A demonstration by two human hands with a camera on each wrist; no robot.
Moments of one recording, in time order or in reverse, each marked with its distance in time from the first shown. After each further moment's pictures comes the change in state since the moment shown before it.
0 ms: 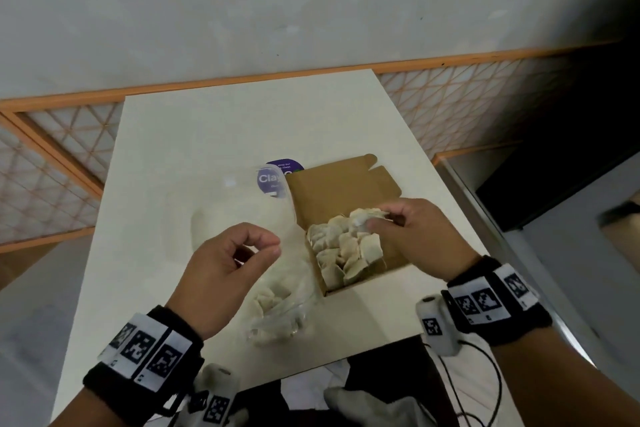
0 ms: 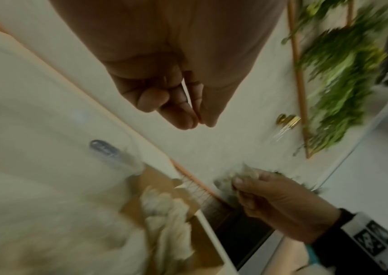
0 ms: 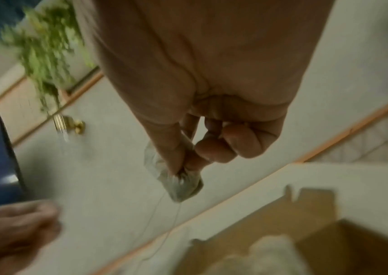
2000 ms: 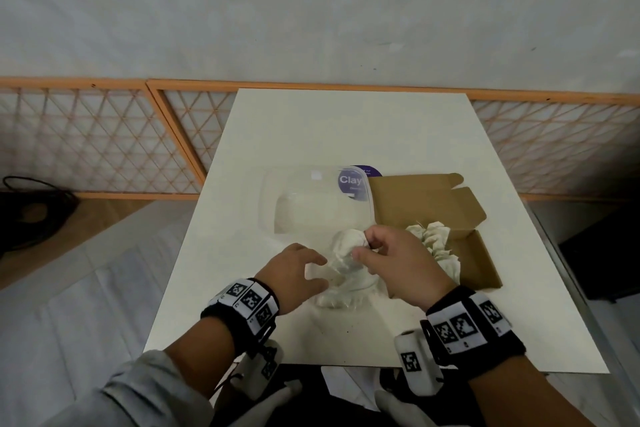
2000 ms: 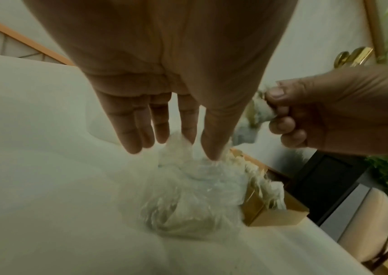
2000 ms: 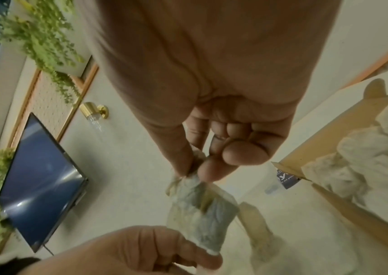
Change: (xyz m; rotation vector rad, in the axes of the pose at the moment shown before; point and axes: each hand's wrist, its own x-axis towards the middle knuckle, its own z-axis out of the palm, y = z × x) left_hand -0.009 -0.076 -0.014 0.460 -0.251 -0.271; right_hand 0.014 -0.061 0.114 0.099 -0.211 -0.091
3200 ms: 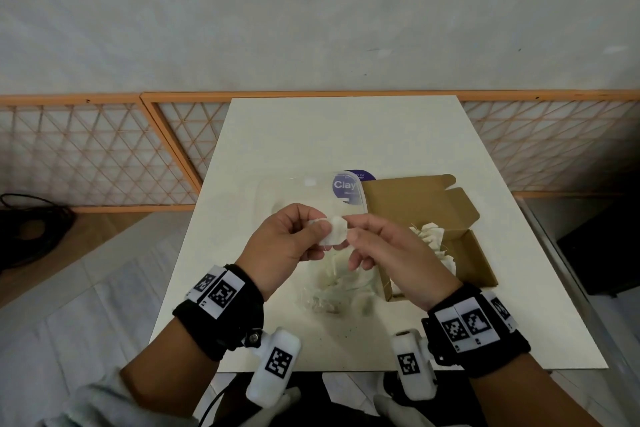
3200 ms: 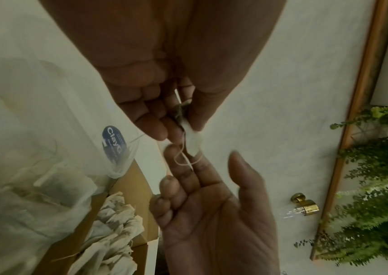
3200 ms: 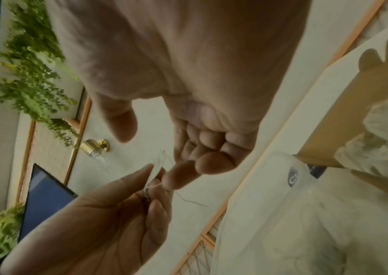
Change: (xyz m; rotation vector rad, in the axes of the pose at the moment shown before) left_hand -0.023 0.061 -0.048 -1.029 0.164 0.124; right_hand -0.016 -0.036 -0.017 0.461 -0.078 -0.002
